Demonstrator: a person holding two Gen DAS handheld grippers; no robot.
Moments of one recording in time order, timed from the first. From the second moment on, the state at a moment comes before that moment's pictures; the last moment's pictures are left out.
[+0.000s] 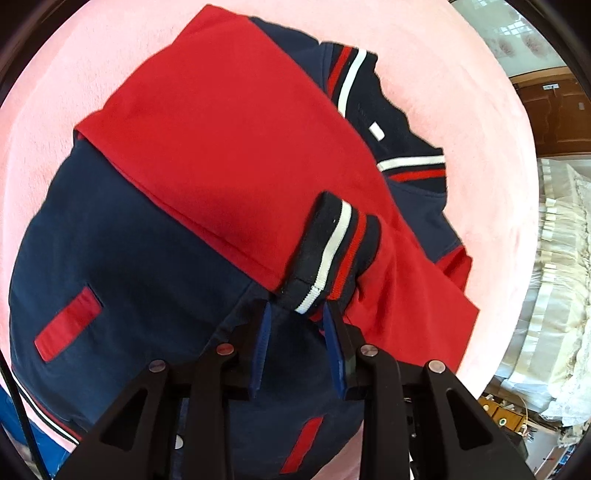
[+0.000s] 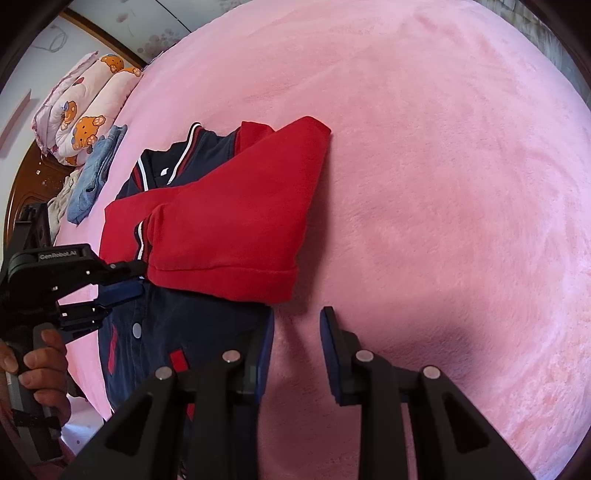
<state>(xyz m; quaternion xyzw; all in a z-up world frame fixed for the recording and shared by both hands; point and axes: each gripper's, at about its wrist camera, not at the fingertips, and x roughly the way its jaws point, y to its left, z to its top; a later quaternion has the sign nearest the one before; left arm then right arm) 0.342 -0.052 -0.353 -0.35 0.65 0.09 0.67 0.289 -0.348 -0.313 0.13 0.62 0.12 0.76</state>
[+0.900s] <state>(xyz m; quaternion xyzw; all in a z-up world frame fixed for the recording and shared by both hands) 0.381 -0.026 -0.240 -0.27 0.48 0.14 0.82 0.316 -0.317 -0.324 0.12 0.58 0.14 0.79</state>
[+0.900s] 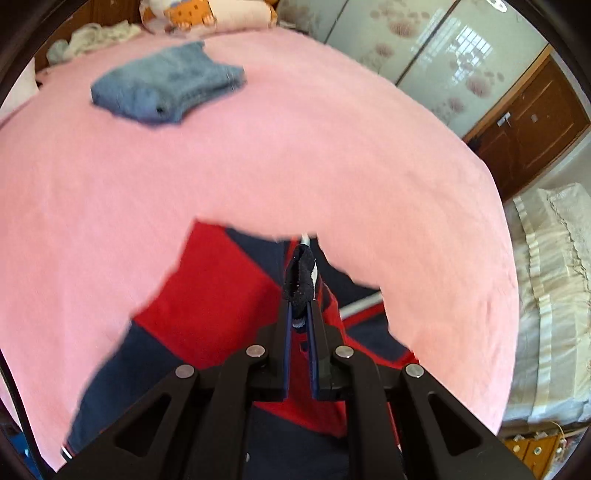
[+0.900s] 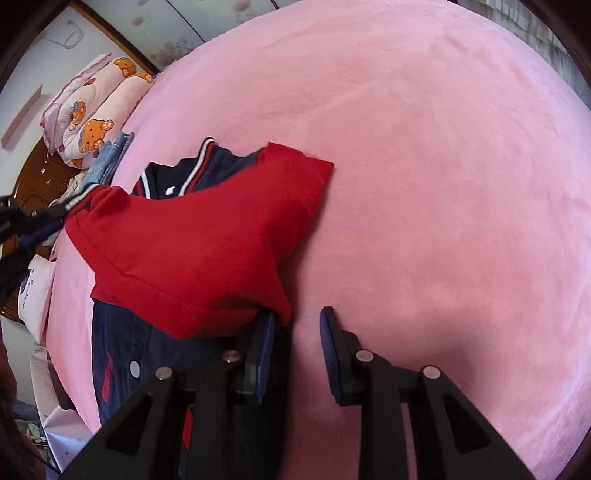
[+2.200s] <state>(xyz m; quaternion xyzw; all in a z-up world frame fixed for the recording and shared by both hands) 0.351 0.028 -0.309 -0.18 0.60 0.04 0.78 0.304 -0.313 -0.273 0.23 0.54 0.10 0.80</state>
